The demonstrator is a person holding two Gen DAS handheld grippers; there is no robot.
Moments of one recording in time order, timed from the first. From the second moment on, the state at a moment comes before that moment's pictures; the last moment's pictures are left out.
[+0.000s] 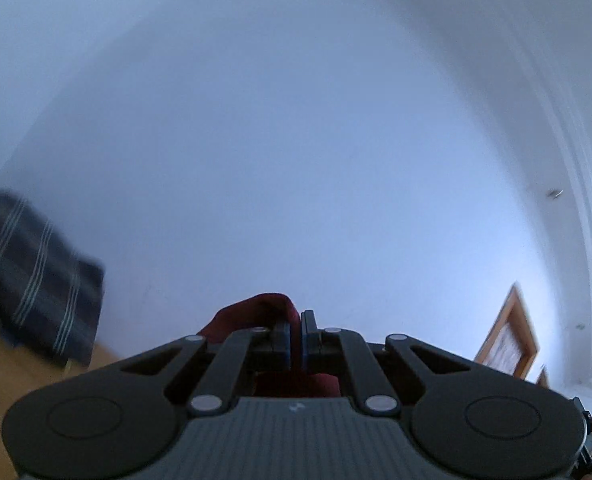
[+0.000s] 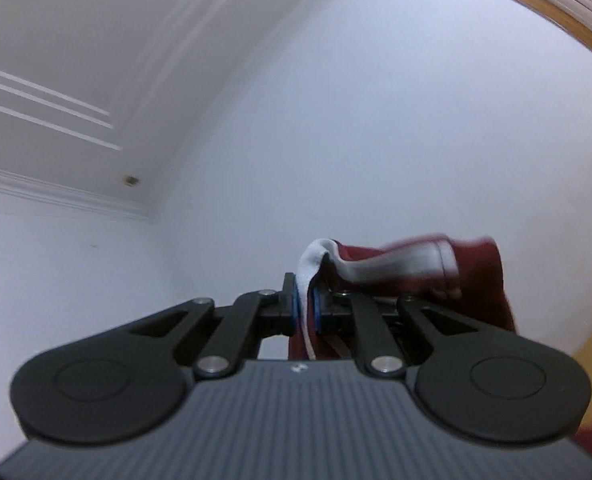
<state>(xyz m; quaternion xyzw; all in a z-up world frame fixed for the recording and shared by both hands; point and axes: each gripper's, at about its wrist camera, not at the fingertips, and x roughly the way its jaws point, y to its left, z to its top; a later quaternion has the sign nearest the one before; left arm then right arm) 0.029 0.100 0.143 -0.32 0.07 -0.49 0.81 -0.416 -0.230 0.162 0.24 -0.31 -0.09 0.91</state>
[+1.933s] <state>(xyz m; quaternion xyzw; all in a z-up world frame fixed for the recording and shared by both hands) 0.059 -0.151 -0.120 0.18 0.43 -0.47 0.75 -0.284 -0.311 -0.127 0.48 0.30 -0.33 0.75</state>
